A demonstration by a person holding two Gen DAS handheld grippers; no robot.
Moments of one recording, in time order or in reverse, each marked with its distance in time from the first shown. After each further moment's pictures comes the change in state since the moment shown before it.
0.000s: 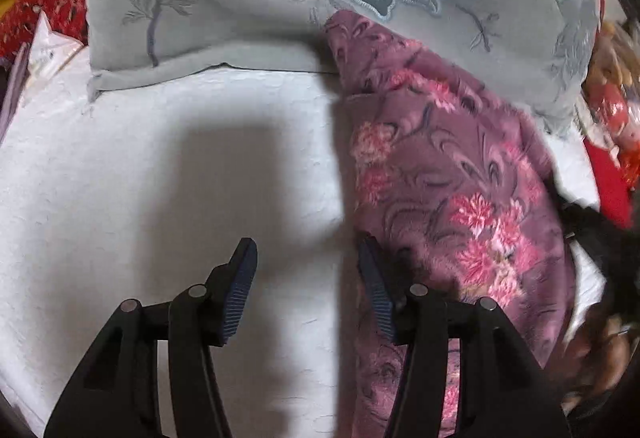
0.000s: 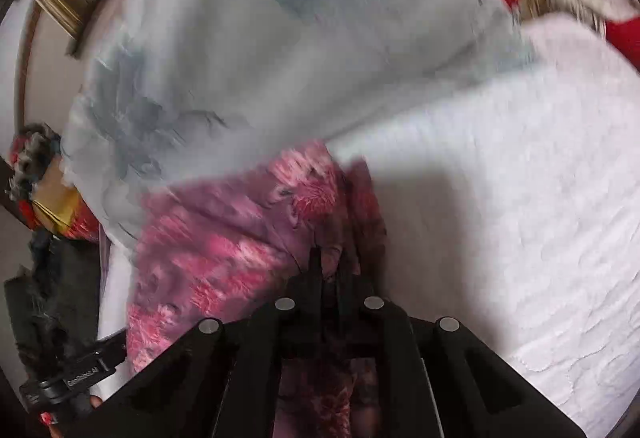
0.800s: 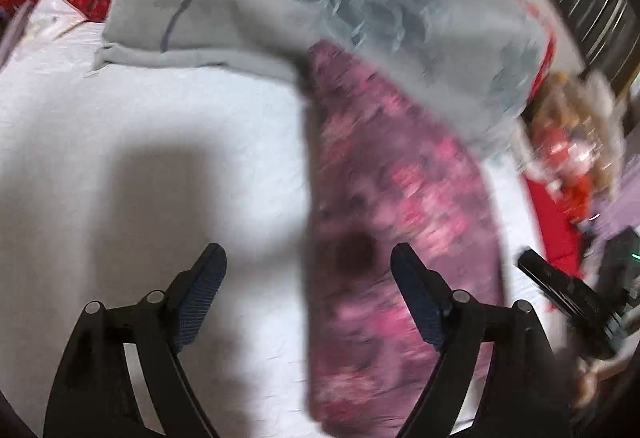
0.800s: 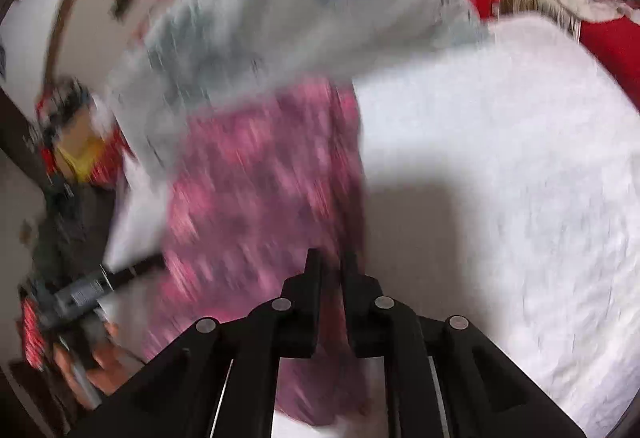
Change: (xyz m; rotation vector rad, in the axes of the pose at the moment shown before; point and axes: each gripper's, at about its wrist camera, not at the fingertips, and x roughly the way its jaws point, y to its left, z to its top) left arm -0.048 0.036 -0.041 -0.128 -0.120 -0.292; right arm -0.097 -0.011 -0.060 -0.093 0.002 0.043
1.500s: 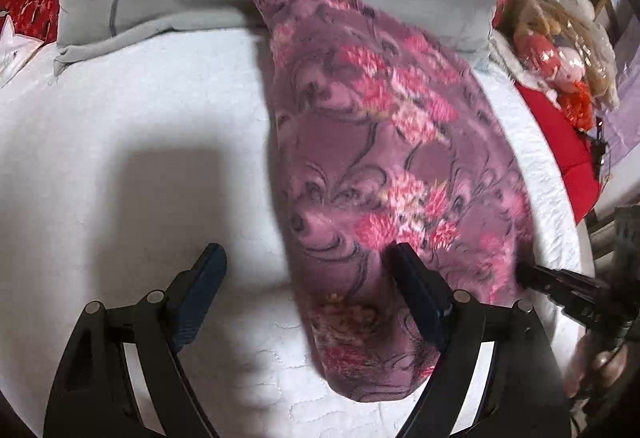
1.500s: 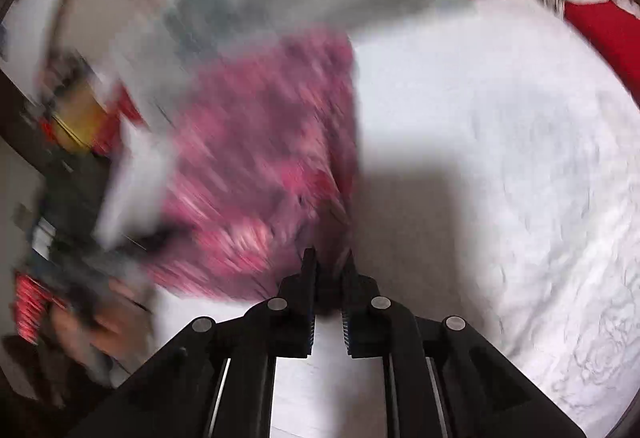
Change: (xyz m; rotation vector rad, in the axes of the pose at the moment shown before) left arm 0.025 -0.035 -0.041 0.240 0.126 0.070; right arm -0.001 -0.003 -0.071 -0.059 0.205 -0.095
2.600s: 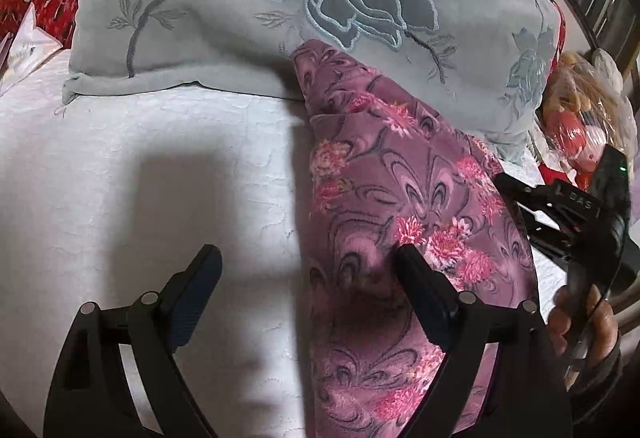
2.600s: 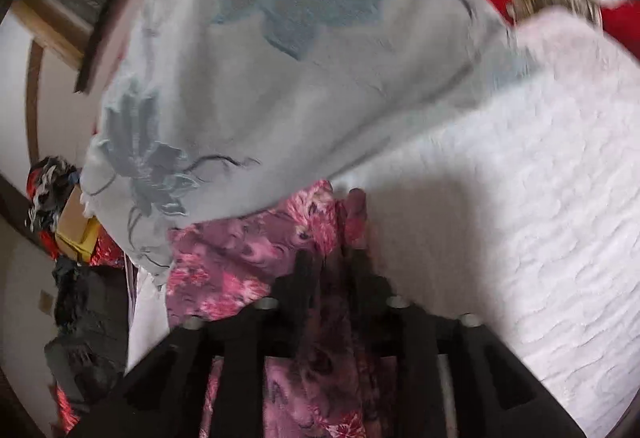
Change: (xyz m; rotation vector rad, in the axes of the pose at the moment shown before) left arm 0.025 0.017 0.066 -0.153 -0.119 0.034; right arm 0.054 -0.017 0.163 0.241 -0.225 0.145
